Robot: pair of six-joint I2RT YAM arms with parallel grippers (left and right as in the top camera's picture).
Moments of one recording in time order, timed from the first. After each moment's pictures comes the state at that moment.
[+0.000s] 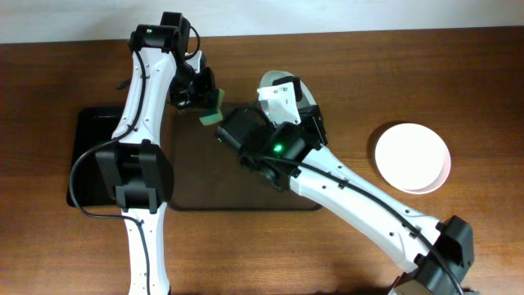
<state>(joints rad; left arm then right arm) -0.12 2.43 2.42 -1.47 0.32 -0.25 0.85 1.77 1.69 -1.21 1.15 0.55</state>
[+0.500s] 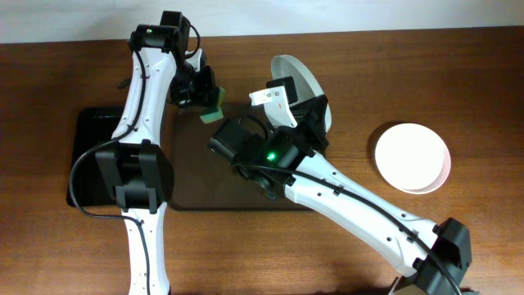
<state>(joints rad) -0.12 2.43 2.42 -1.45 0.32 -0.25 0.89 1.77 1.69 -1.24 1.43 0.55</state>
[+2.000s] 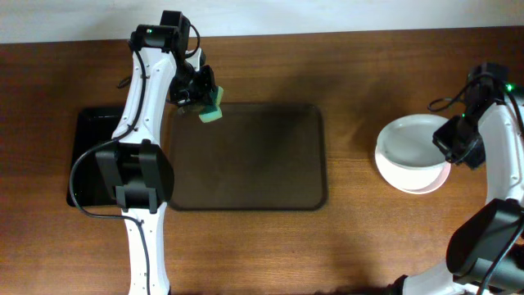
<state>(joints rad) -0.12 2.43 2.42 -1.44 0.30 -0.25 -0.35 1.75 1.49 -1.26 0.19 0.61</state>
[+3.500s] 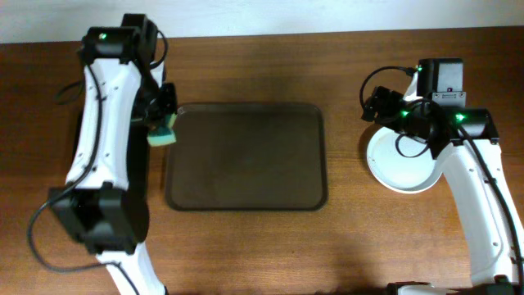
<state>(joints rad) -0.05 2.01 2.11 -1.61 -0.02 -0.18 0.00 1.46 1.36 -0.84 -0.10 0.40</state>
